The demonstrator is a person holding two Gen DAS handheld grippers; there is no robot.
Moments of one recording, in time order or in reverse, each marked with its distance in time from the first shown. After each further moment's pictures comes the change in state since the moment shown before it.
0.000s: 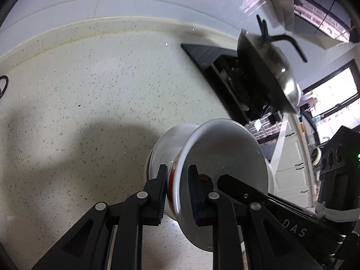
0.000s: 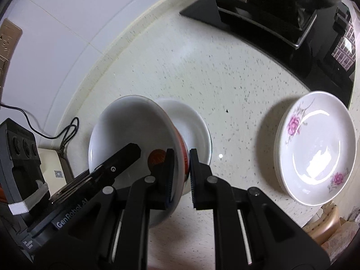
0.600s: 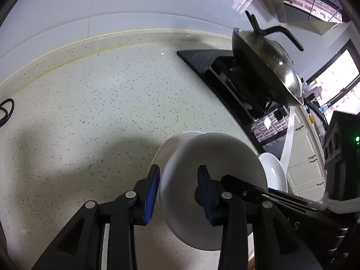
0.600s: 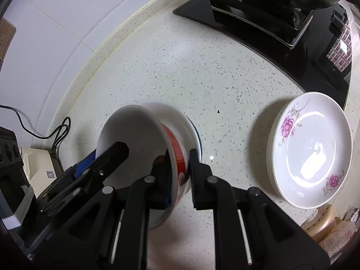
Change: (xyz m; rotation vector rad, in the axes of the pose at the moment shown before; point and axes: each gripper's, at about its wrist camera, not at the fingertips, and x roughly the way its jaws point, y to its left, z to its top) left arm -0.012 -0.010 -0.001 0.082 -0.073 0.064; right arm 0.003 -0.001 0.004 -0.007 -0.006 -0.045
